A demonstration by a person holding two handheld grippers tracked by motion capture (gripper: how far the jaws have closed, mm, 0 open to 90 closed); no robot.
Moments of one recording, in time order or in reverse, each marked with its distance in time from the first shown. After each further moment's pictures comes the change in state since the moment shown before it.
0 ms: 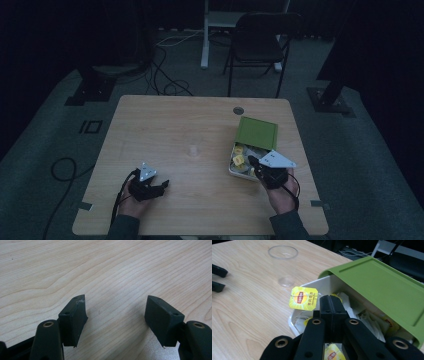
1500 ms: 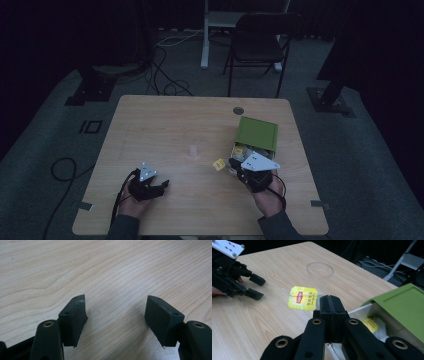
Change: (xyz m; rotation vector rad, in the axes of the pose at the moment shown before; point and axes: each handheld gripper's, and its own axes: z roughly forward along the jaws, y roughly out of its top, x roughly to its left) left arm 0.000 0.000 0.000 0.001 0.000 0.001; right arm 0.043 0.030 0.003 -0.046 0.138 -0.079
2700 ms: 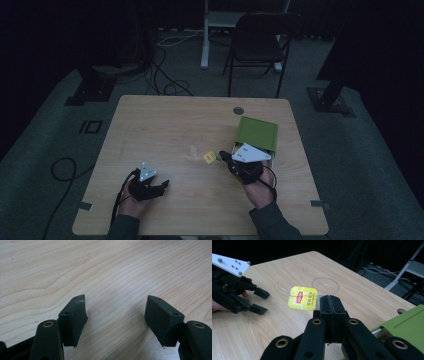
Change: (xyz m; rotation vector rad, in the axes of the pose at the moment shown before) left arm 0.000 0.000 0.000 -0.001 0.000 0.000; right arm 0.002 0.025 0.017 -0.036 0.027 -0.003
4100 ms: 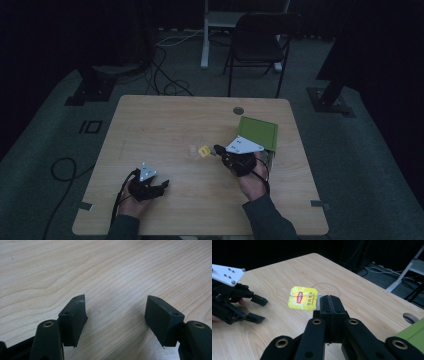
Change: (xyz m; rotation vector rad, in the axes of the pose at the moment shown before) left arm 0.000 0.000 0.000 -0.001 0.000 -0.001; right arm -0.005 0.011 0.022 -0.004 0.014 0.024
